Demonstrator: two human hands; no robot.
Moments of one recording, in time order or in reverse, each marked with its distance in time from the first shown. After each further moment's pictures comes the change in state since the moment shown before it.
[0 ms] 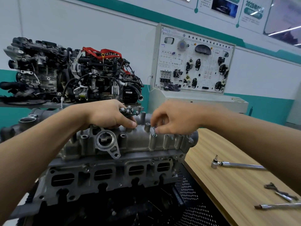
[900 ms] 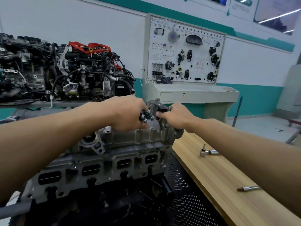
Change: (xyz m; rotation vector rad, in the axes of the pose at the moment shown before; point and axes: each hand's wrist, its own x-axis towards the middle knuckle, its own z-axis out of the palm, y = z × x) left_hand 0.031 0.056 0.043 0.708 0.131 0.282; right_hand -0.001 0.076 0.059 0.598 0.397 0.615
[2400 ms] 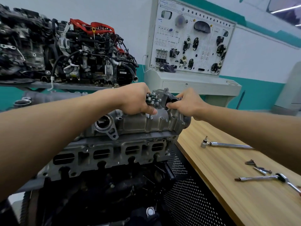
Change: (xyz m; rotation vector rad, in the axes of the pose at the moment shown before) left_hand 0.006 -0.023 0.007 -0.439 -0.058 -0.077; right_hand -0.010 -0.021 -0.013 -0.003 -0.014 0.017
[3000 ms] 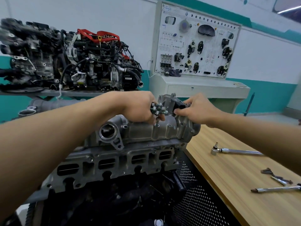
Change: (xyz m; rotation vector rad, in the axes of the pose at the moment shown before) left_hand 0.000 -0.001 -0.008 -0.056 -0.170 0.021; right_hand 0.004 0.009 -0.004 -0.068 -0.027 -0.084
